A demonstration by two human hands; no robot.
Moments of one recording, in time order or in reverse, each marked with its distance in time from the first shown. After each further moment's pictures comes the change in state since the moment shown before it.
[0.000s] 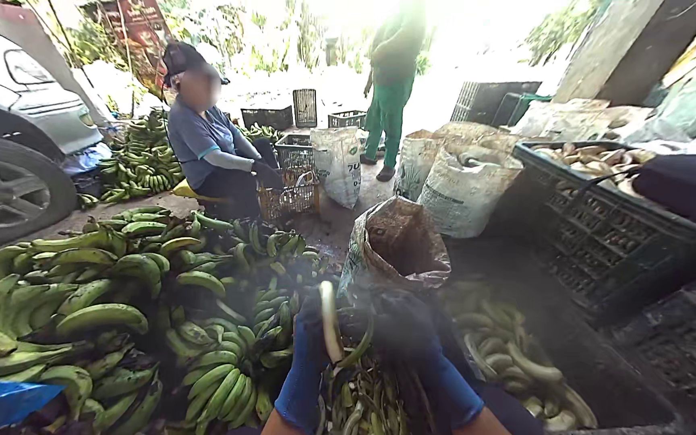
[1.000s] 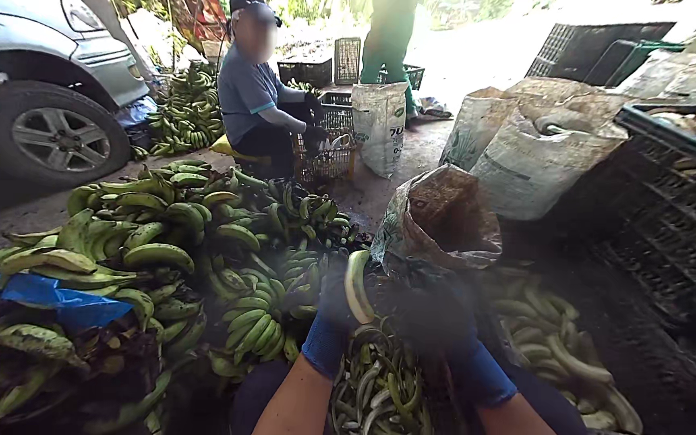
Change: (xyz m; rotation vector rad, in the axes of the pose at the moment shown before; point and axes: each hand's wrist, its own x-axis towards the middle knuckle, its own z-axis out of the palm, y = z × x) left_hand 0.006 0.009 -0.009 -0.556 -0.129 -0.271; right_hand -0.004 -0.018 0.003 0.039 0.009 0.005
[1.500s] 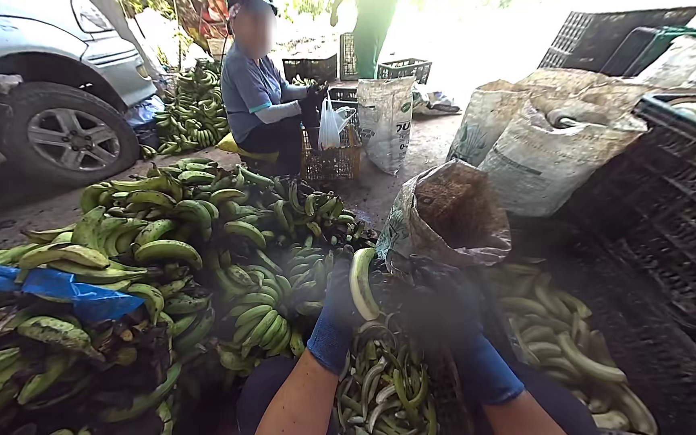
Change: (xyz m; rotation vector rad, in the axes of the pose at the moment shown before) left_hand -0.003 0.001 0.006 -0.055 0.036 -0.014; right_hand -0.001 0.006 0.002 0.006 0.002 -0.041
